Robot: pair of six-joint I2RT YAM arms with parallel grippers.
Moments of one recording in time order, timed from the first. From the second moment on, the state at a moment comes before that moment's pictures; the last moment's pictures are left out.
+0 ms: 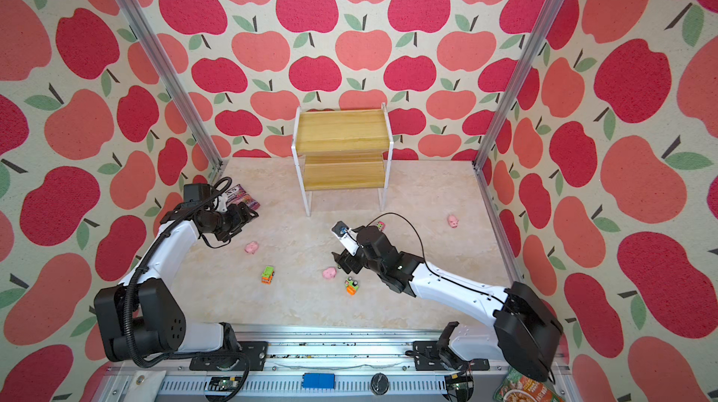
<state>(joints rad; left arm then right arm) 0.23 1.38 1.01 -0.68 0.45 -0.46 1.03 1.39 0.82 0.01 0.05 -0.21</state>
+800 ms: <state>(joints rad) 0.51 1.41 0.83 -0.49 0.49 -0.74 1.18 2.46 1.93 -0.01 -0.08 -0.50</state>
